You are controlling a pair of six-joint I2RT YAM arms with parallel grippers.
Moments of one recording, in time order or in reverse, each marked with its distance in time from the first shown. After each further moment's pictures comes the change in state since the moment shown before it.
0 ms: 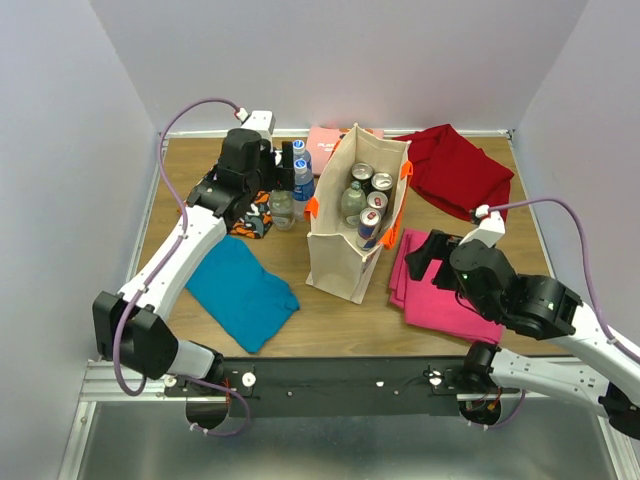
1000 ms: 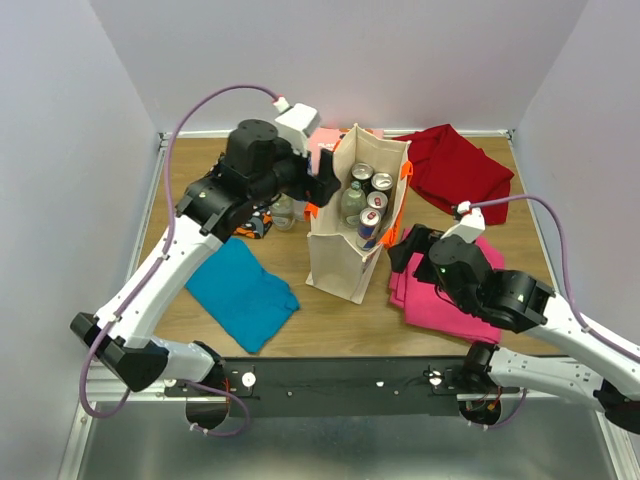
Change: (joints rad) left arm -0.188 -0.087 0.285 -0.257 0.248 0.039; right arm 0.000 0.055 -0.072 0.169 -0.011 0.043
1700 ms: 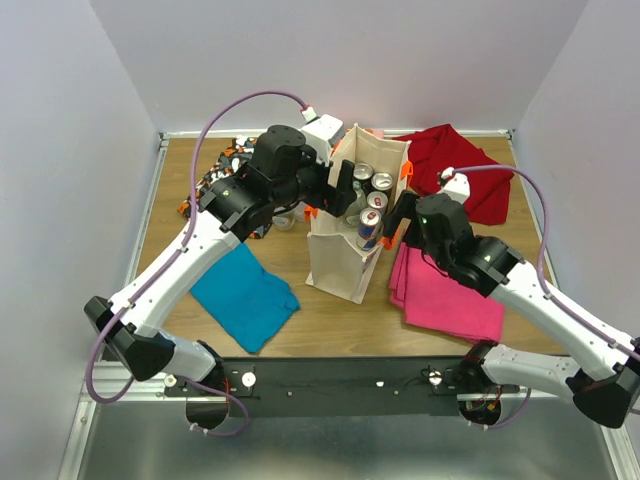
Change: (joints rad) left arm -0.135 0.072 0.031 -0.022 -0.036 0.011; right arm -0.209 0.235 0.088 0.189 -0.075 -0.167
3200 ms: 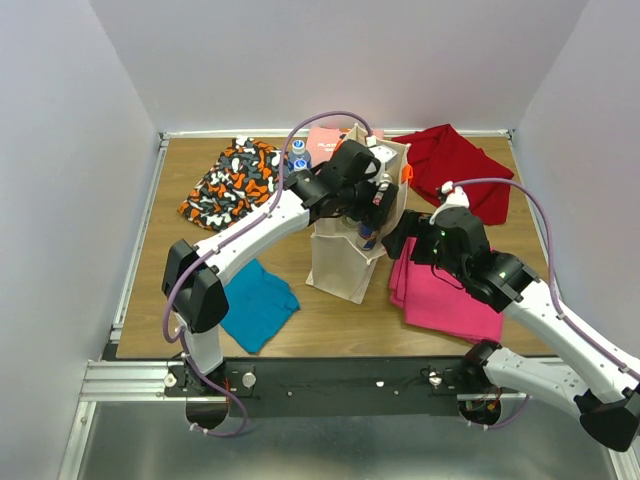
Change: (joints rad) left arm -0.091 0.393 0.106 -0.010 -0.002 -0.002; right arm -0.107 -0.128 -0.136 0.032 -0.312 -0.115
